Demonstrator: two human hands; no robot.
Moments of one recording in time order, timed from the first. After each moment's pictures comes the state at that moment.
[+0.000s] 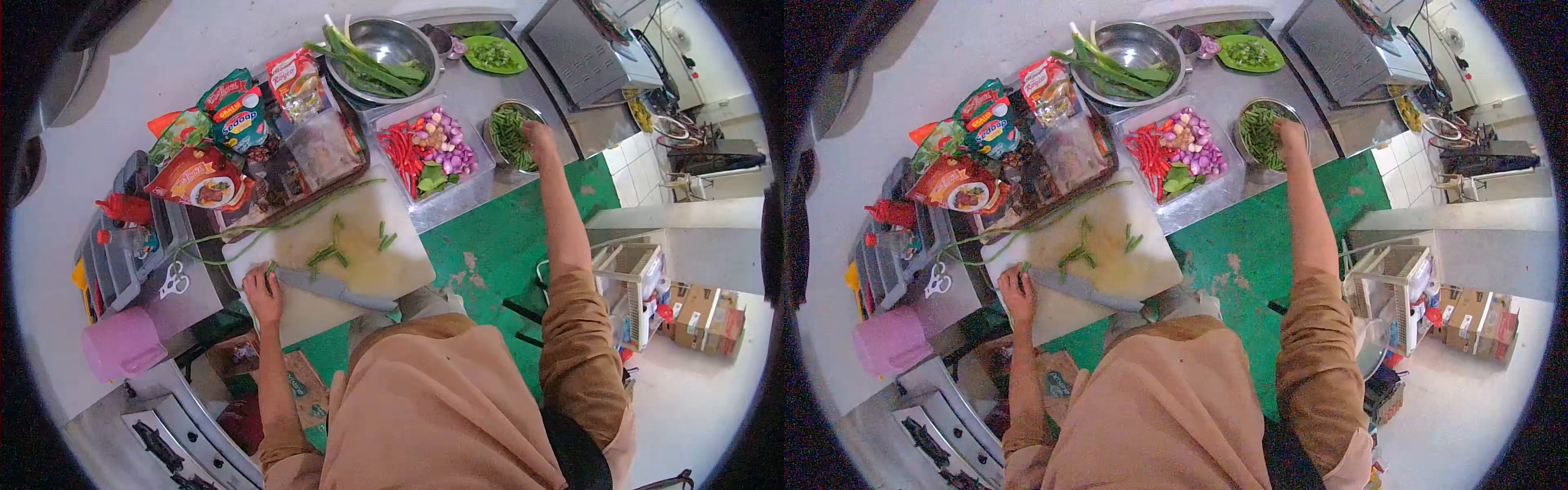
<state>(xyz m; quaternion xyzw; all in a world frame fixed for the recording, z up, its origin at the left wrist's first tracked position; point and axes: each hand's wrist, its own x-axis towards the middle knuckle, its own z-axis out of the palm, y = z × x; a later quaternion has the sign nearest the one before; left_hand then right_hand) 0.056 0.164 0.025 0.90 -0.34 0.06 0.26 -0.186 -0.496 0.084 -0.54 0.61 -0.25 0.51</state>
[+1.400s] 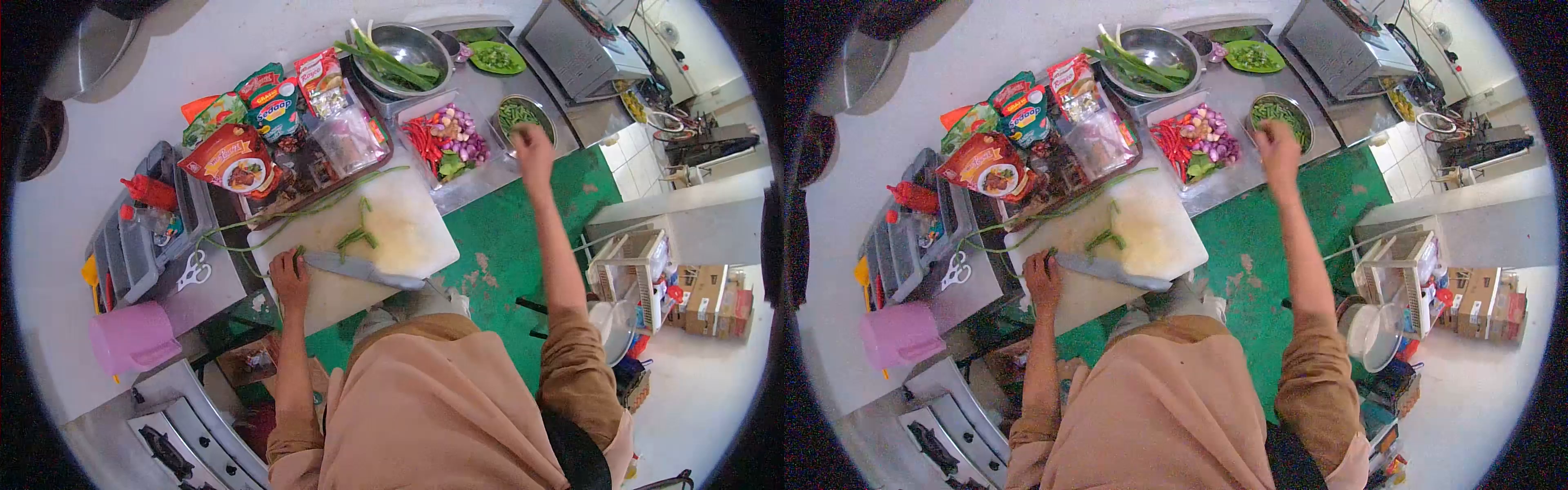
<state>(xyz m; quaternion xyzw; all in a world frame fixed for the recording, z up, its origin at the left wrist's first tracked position) 0.058 0.166 0.026 0.88 -0.38 0.09 0.28 -0.180 -0.299 0.170 -0.82 0.39 -0.37 0.21</state>
